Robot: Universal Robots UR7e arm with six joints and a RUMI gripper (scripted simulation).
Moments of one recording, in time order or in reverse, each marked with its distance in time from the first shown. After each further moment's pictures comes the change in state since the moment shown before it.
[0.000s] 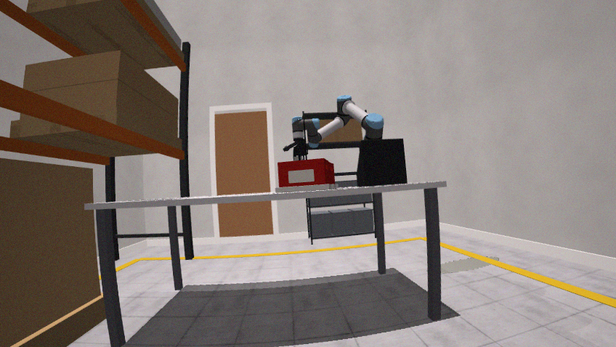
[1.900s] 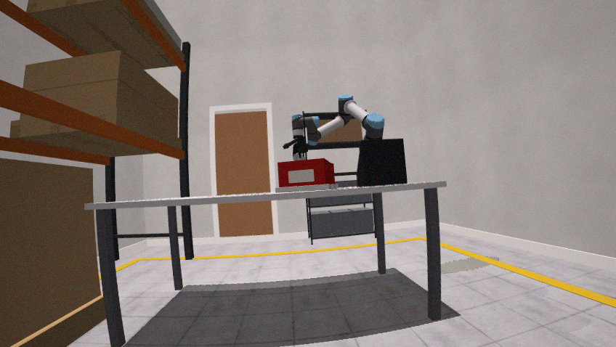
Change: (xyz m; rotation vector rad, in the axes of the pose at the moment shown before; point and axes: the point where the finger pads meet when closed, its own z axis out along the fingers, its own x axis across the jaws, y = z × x) arm 0.000 0.000 -0.018 0.000 0.000 0.000
